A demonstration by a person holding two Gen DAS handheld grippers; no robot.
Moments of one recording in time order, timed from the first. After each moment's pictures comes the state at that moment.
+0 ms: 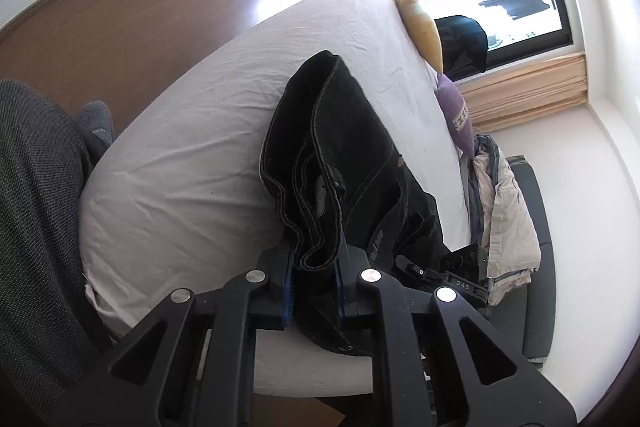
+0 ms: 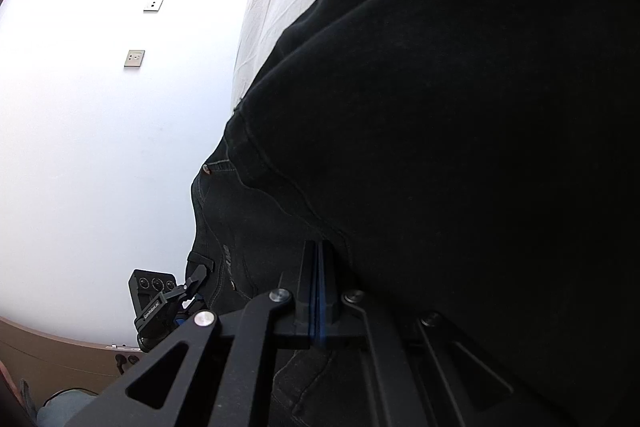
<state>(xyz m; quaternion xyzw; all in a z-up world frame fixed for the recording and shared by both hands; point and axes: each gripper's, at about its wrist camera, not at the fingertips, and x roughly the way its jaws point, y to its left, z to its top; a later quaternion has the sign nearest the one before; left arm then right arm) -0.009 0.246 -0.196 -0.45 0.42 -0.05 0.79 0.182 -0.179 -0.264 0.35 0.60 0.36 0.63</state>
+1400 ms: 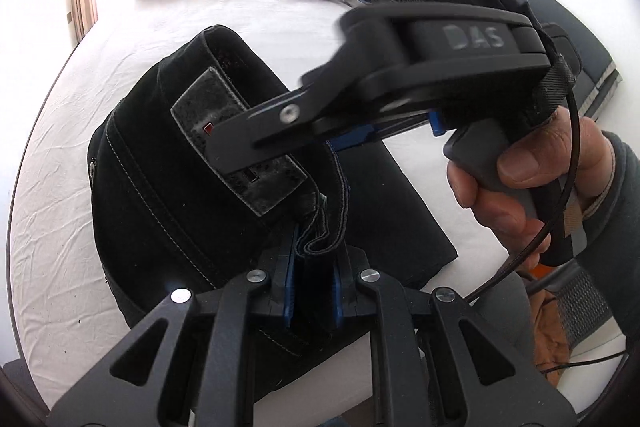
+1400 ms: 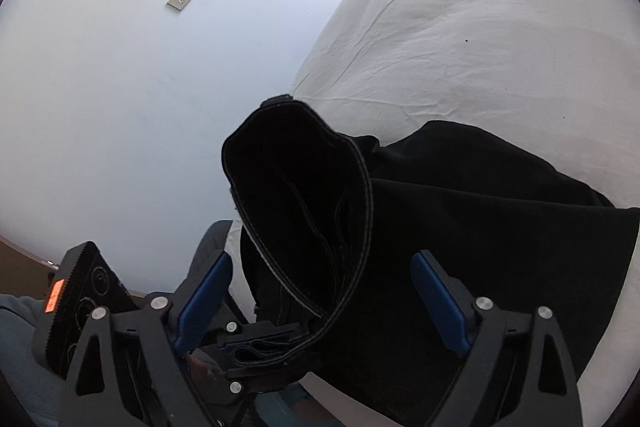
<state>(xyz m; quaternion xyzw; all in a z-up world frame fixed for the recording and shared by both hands) 0.021 -0.115 -0.092 0.00 0.43 -0.26 0.86 0.175 -0.220 -0.129 0.14 0.55 0.39 0.73</state>
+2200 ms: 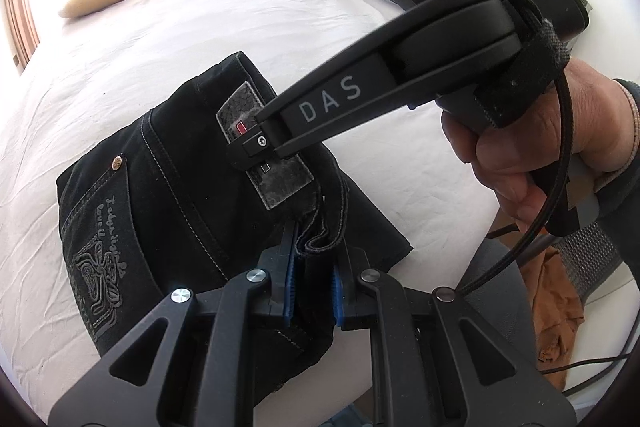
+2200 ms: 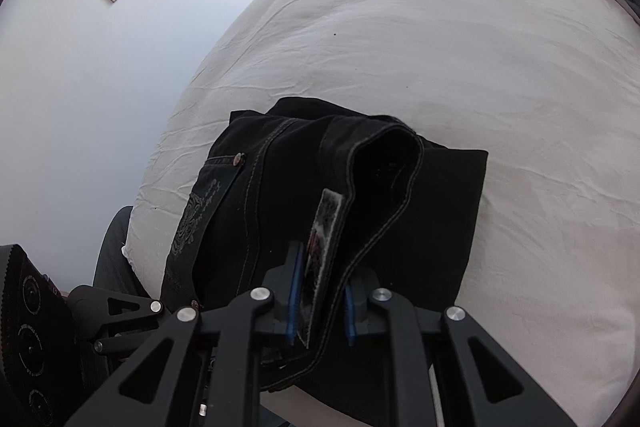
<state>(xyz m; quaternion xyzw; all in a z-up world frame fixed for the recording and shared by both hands) 0.041 -0.221 -0.117 0.09 0.45 -0.33 0.82 0.149 -0.312 -0.133 0.07 0.56 0.26 0.78</state>
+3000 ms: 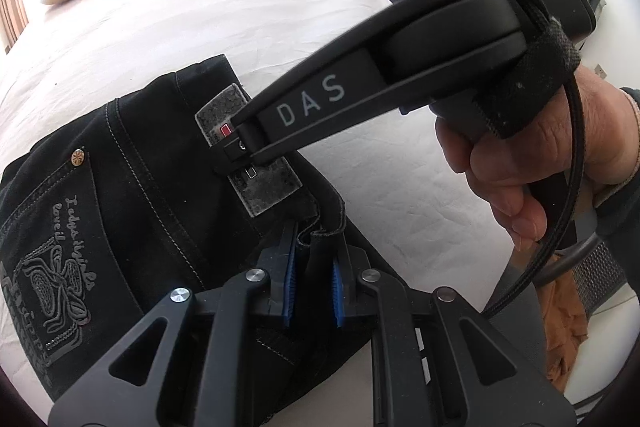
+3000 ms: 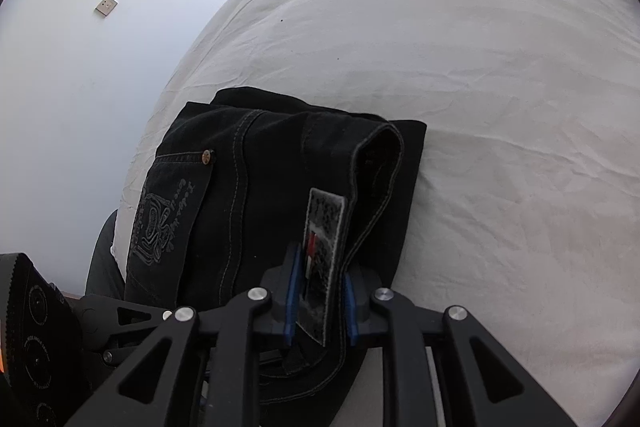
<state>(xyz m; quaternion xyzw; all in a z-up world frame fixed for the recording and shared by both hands) 0.072 -0.291 -0.179 0.09 0.48 -0.32 0.81 0.172 -0.361 -0.184 0.10 0.57 0.28 0.77</state>
